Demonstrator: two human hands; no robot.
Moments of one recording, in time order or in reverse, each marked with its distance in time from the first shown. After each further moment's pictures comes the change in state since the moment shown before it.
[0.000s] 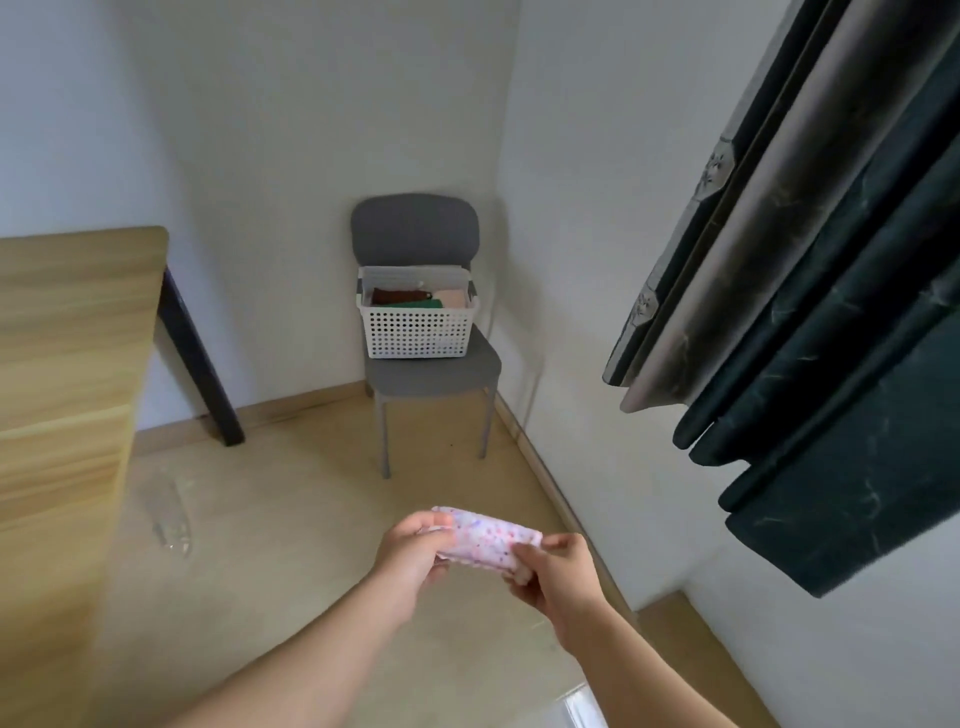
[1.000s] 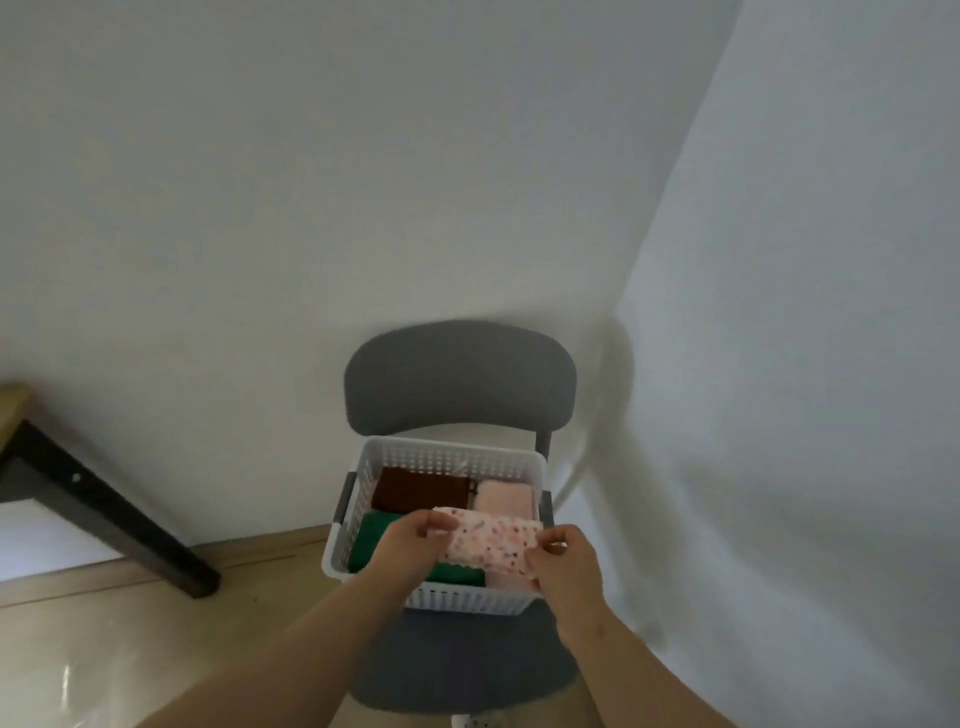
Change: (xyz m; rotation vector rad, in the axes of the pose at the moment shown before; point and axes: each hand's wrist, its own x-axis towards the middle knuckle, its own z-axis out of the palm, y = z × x) left_hand 0.522 0.368 0.056 0.331 0.118 0.098; right_hand 0.533 -0.352 0.209 -0.376 -0.064 -0.099
